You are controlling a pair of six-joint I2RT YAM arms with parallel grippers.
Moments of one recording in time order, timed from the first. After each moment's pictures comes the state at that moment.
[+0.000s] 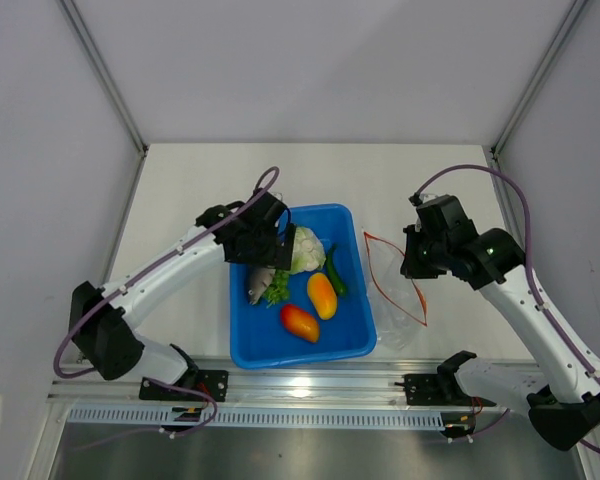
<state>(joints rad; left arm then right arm) -0.71 1.41 1.28 -0.97 -0.18 -0.52 0.55 1.07 1.27 -1.15 0.05 0.44</state>
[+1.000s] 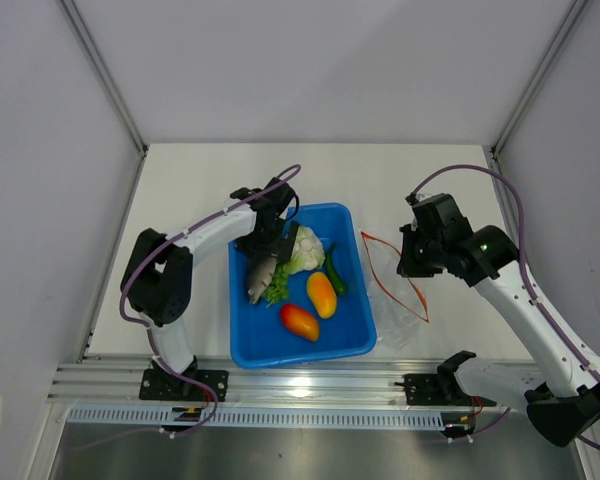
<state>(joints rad) -0.56 1.81 1.38 -0.88 -0.15 -0.32 0.55 1.09 1.26 -1.13 0.04 0.45</state>
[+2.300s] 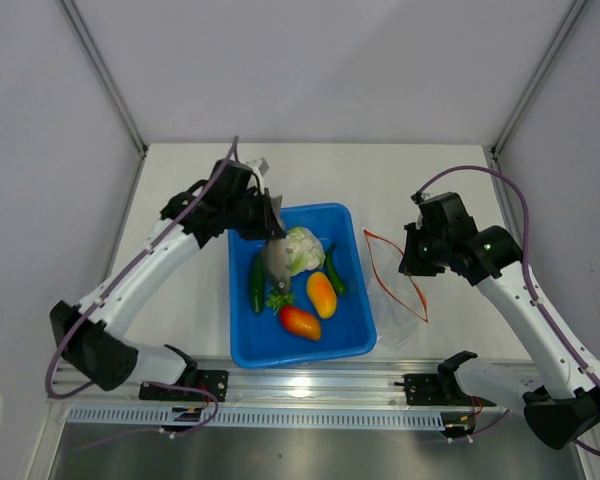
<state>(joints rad) -0.54 1.38 1.35 -0.84 0.17 -0.53 0.49 1.08 1.25 -1.11 -0.02 0.44</state>
